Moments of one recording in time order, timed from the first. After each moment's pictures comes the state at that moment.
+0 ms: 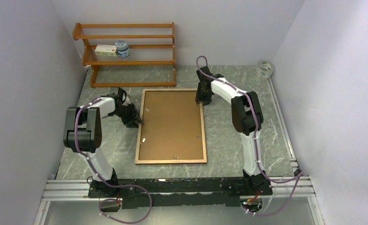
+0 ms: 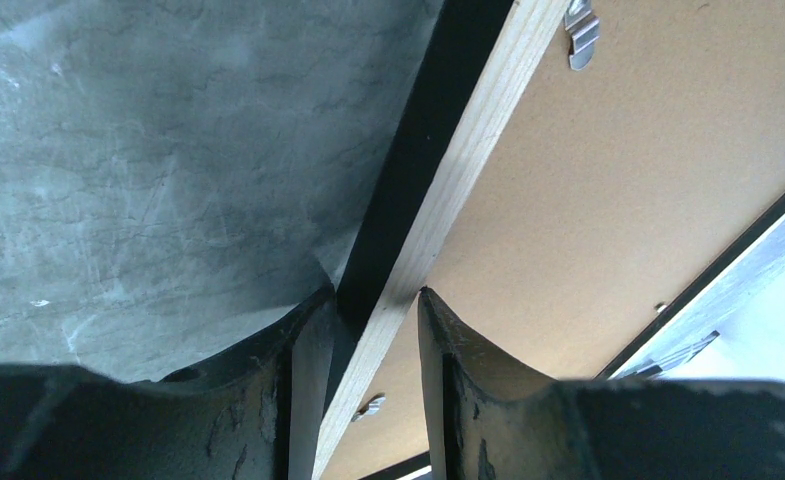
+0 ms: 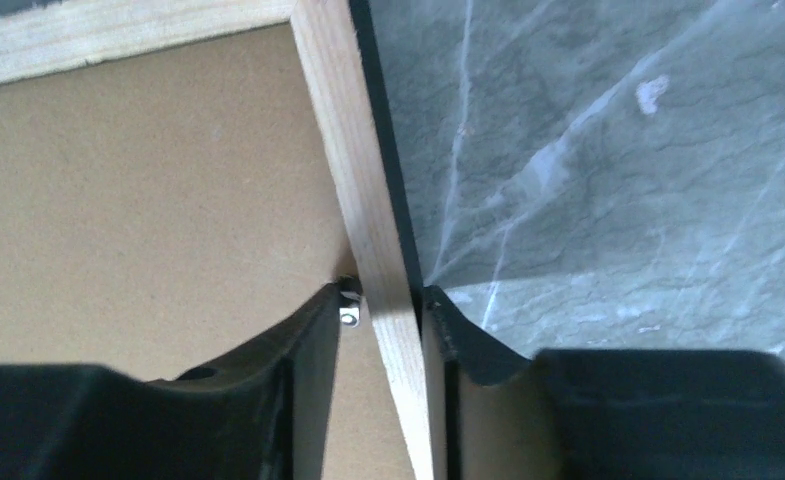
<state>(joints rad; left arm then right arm) -0.03 1.80 1.06 -0.56 0.40 -0.47 0.40 2.23 1.76 -0.71 0.06 0.60</state>
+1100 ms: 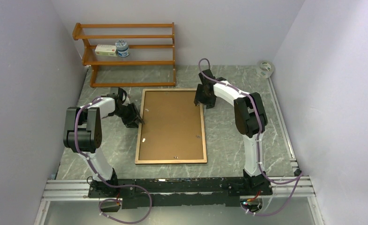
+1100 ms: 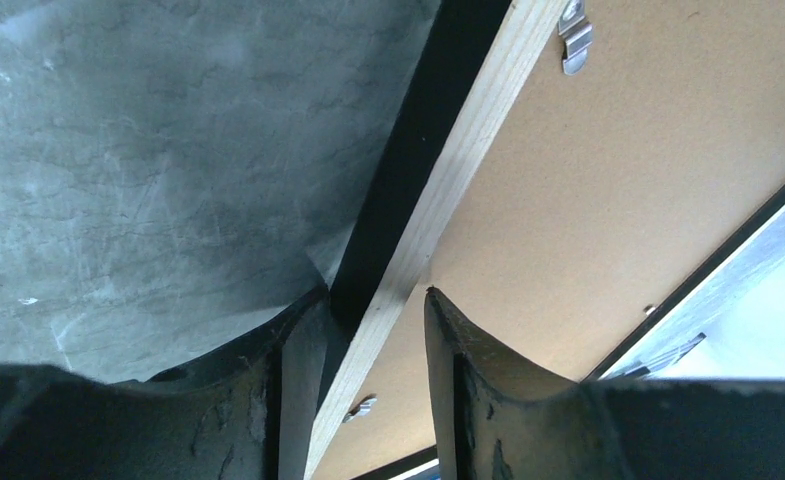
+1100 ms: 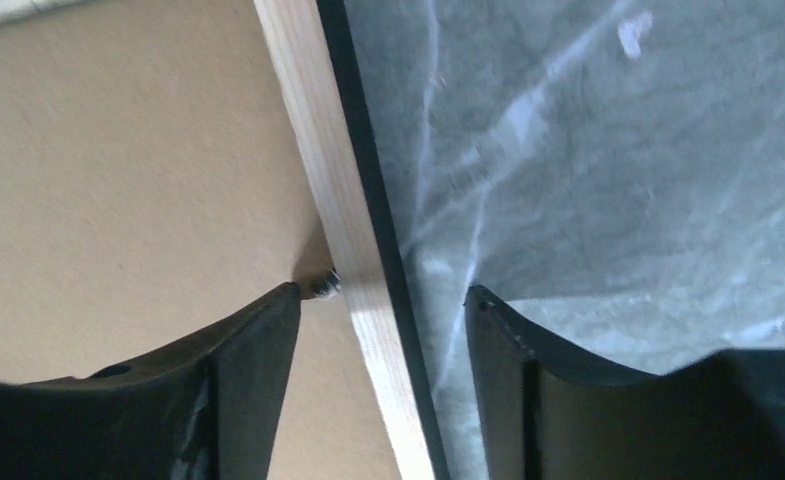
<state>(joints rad) -0.03 1.80 1.05 -0.55 0.41 -0.49 0.39 2.16 1.64 -0.62 0.04 0.61</state>
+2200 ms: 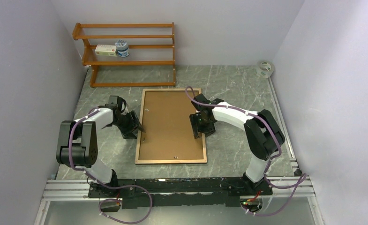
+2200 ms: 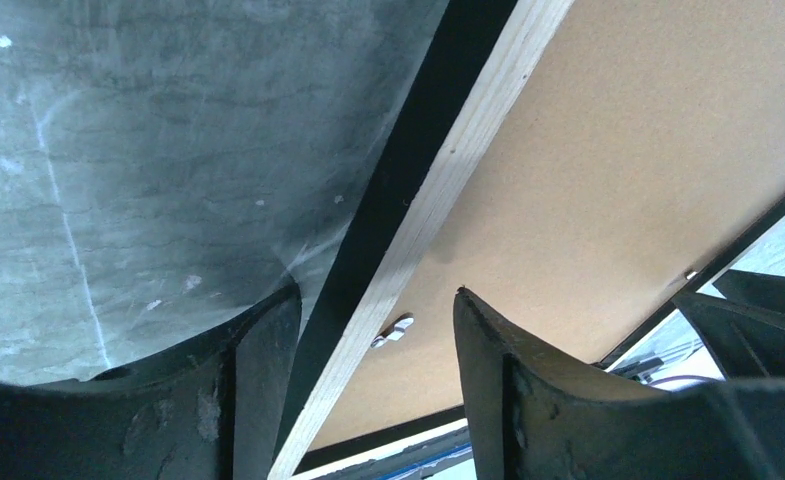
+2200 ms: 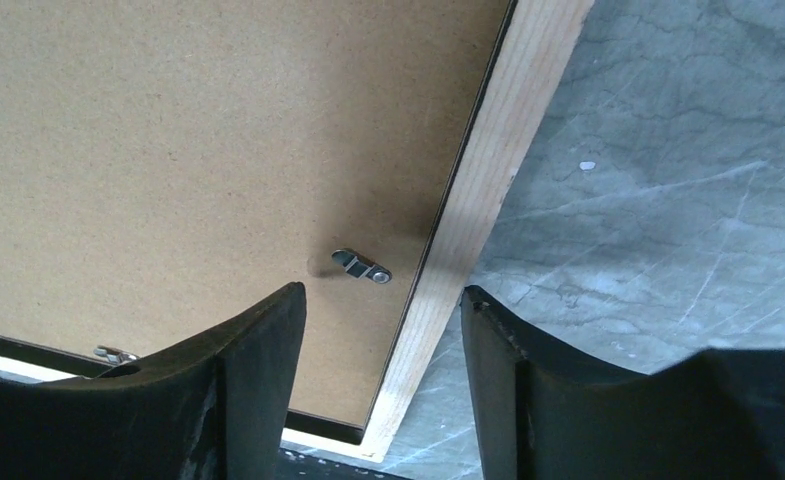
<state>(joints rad) -0.05 1.59 0.85 -0.55 0.38 -0.55 0.62 1.76 1.14 -0.71 -0.06 0.43</state>
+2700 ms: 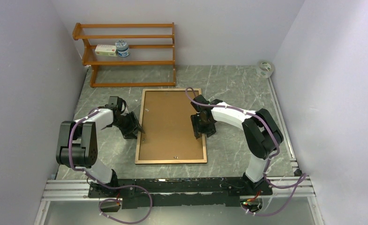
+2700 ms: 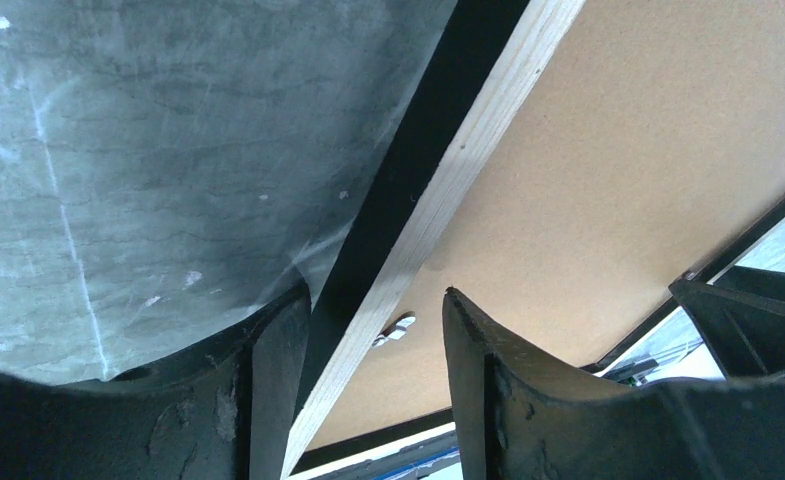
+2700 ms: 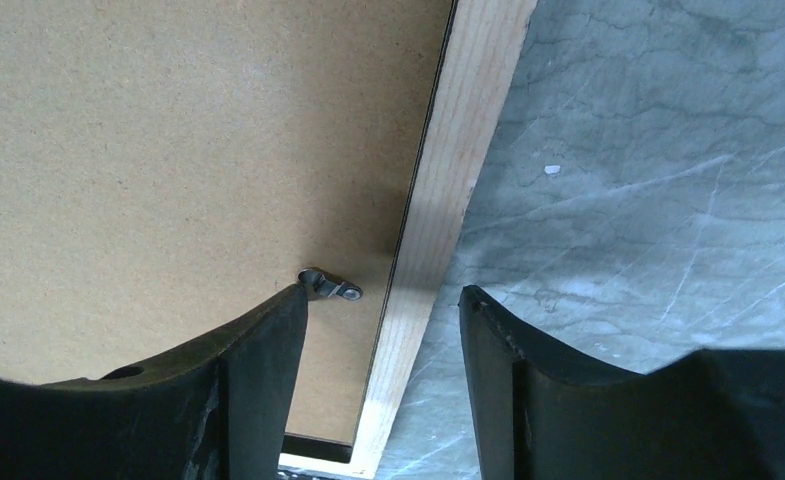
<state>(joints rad) -0.05 1.59 0.83 -0.54 0.38 -0.56 0.63 1.79 1.14 -0.71 0.00 0.46</state>
